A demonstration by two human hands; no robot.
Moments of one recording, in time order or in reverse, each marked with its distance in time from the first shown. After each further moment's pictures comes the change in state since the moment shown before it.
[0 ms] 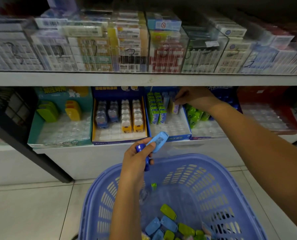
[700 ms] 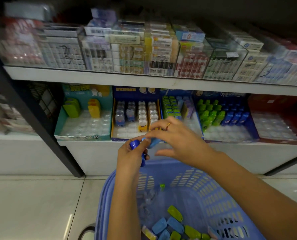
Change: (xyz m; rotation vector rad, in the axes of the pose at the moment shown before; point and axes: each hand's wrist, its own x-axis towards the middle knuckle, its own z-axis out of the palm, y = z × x) left_hand -0.019 0.033 -0.035 0.021 0.132 0.114; right_hand -0.120 -0.101 0.071 -0.404 -0.012 -0.663
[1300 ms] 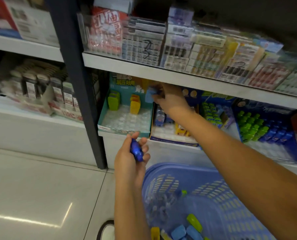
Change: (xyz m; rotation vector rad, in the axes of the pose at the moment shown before) left_hand -0.001 0.040 -0.085 -0.705 0.090 -0.088; right_hand 0.189 -0.024 0.031 0.385 0.225 0.336
